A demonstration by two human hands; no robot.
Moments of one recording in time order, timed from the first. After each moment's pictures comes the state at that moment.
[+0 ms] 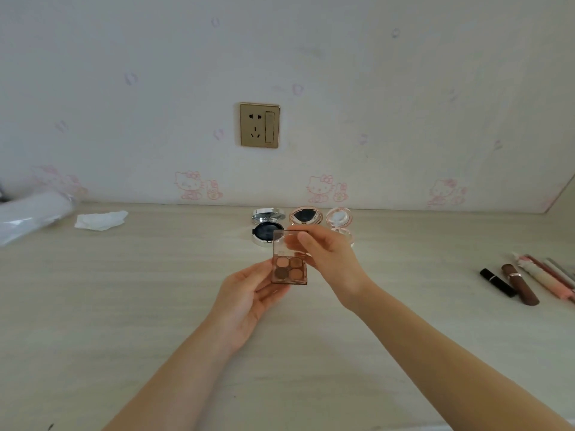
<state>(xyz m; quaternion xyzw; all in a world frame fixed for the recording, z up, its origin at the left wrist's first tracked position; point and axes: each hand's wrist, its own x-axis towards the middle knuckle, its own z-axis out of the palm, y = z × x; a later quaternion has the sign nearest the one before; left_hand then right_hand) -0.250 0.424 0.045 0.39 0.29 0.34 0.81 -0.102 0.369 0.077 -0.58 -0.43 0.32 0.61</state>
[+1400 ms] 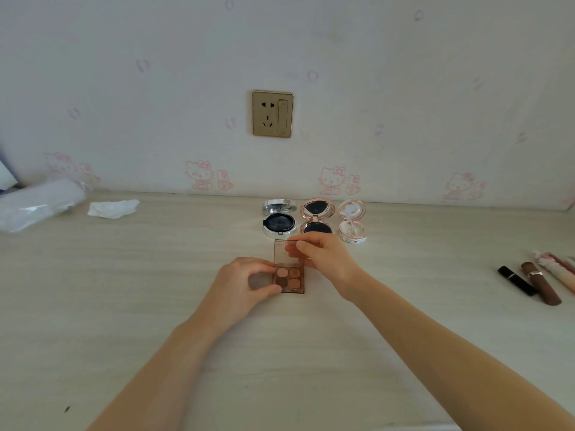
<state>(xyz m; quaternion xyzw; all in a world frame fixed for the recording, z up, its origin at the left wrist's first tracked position) -0.280 0.463 0.018 0.86 0.31 0.29 0.28 -0.100 0.400 0.049 -0.63 -0.41 0.38 0.55</state>
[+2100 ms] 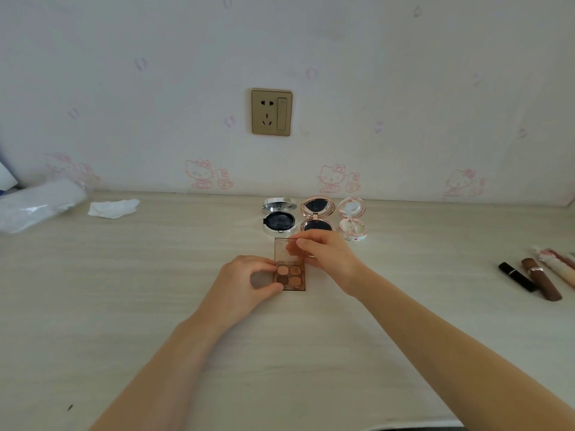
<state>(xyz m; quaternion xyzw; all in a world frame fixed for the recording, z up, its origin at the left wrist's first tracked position) -0.279 0.460 0.020 0.86 0.31 0.29 0.28 -0.095 0.398 0.051 -0.62 -0.40 0.40 0.55</state>
